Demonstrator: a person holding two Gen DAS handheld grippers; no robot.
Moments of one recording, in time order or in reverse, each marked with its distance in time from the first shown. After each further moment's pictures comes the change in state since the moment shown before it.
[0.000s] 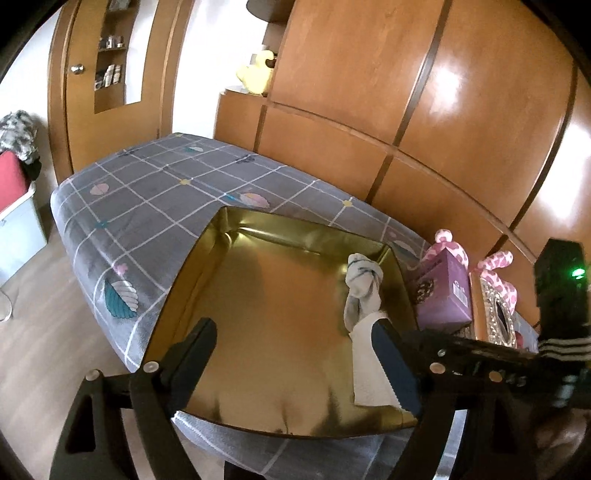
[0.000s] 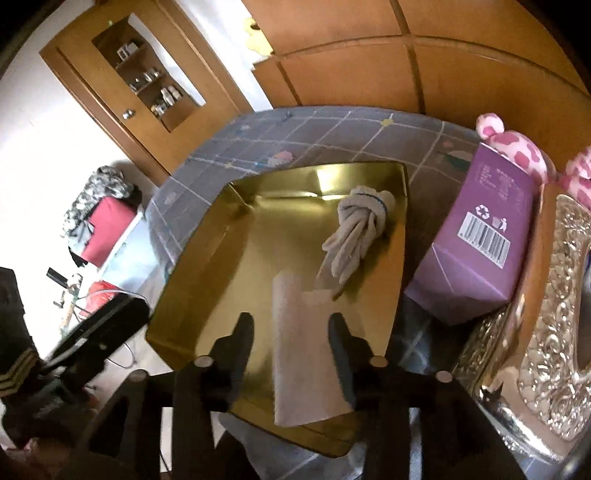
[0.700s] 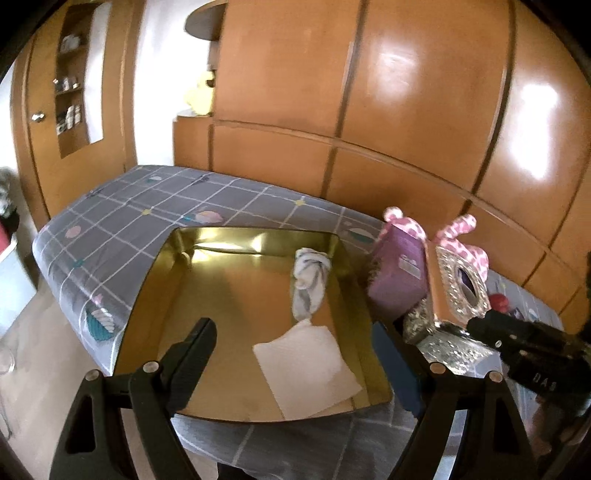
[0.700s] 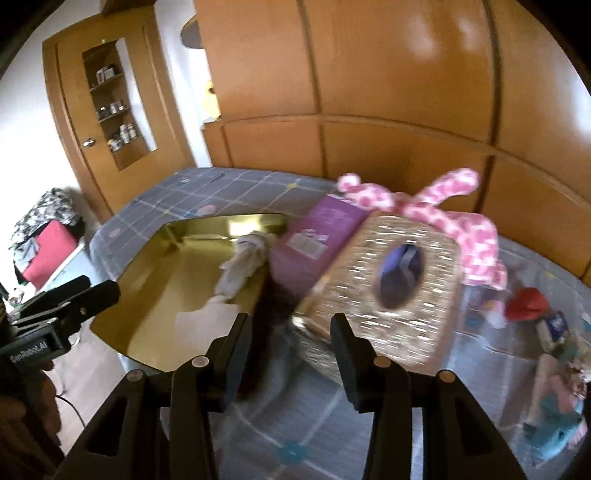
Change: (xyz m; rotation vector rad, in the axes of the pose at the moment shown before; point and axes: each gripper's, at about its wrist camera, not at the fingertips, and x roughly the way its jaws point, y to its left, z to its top) left arm -0.023 -0.061 -0.015 0.191 -0.033 -0.056; right arm -0.109 -0.031 -0.054 -0.041 -0.258 -0.340
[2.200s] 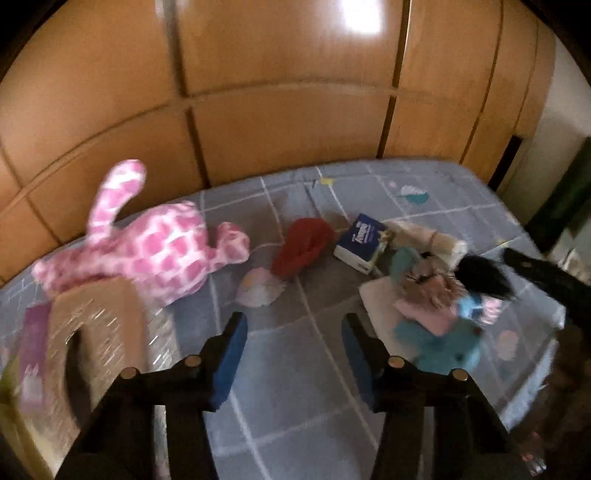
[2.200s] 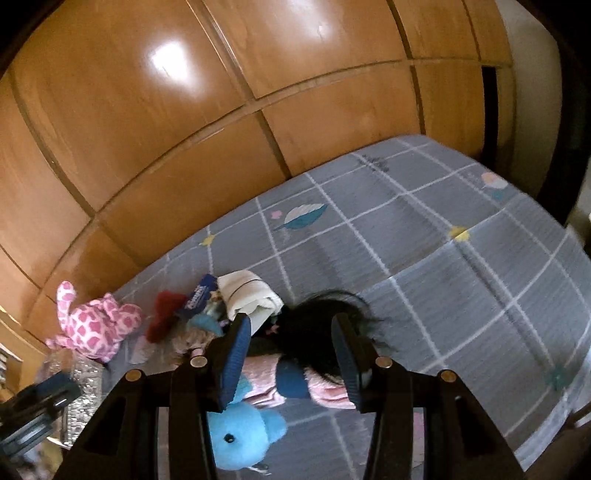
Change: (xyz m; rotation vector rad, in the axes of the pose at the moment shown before) left arm 0.127 -0.382 -0.012 0.612 0.289 -0.369; right arm -0.155 -0.363 -0.143 0.836 -0.168 -0.480
